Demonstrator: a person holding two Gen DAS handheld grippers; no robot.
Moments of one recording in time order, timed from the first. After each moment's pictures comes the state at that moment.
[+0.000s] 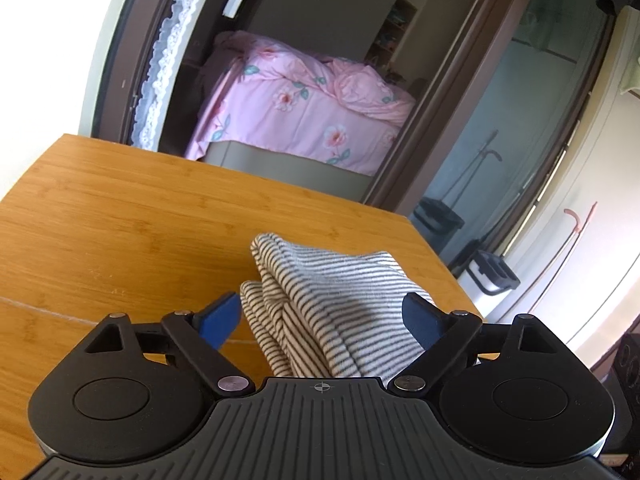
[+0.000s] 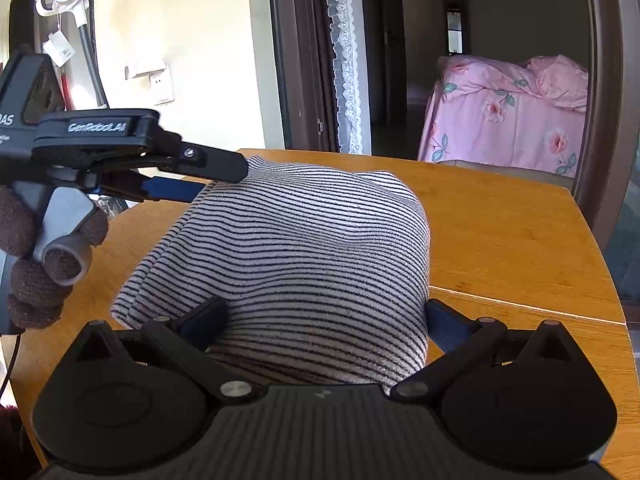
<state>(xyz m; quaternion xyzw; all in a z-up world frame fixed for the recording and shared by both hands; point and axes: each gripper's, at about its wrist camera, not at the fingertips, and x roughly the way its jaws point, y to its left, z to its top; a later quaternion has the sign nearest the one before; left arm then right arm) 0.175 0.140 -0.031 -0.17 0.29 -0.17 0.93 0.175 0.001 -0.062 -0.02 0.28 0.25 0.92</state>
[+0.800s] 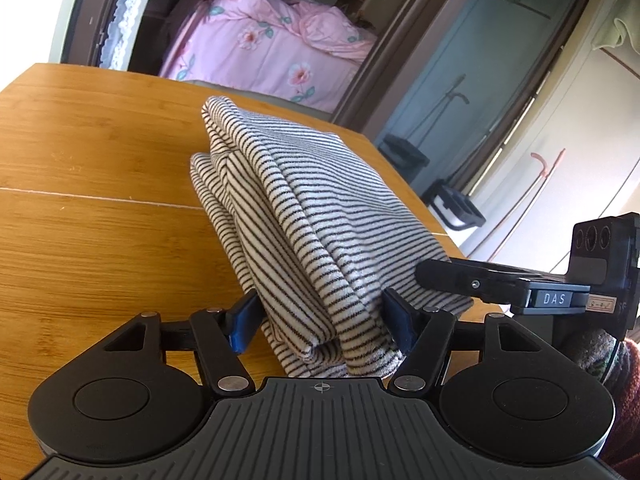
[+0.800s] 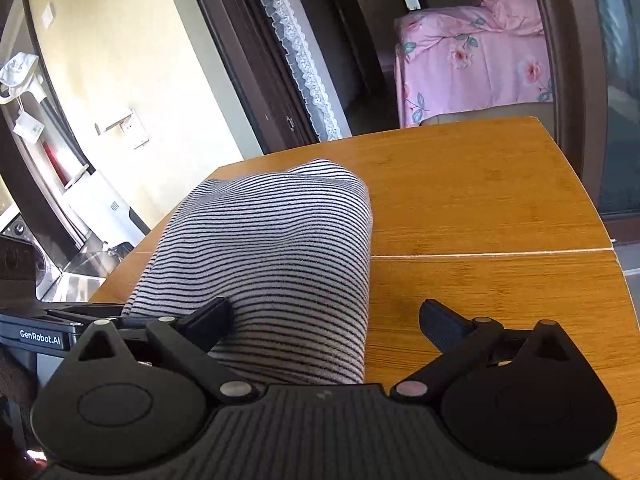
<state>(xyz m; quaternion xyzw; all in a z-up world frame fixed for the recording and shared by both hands) 0.140 0.119 -0.070 -0.17 0.35 -0.23 0.89 0.194 -0.048 -0.061 0.09 0.33 0.26 0.90</state>
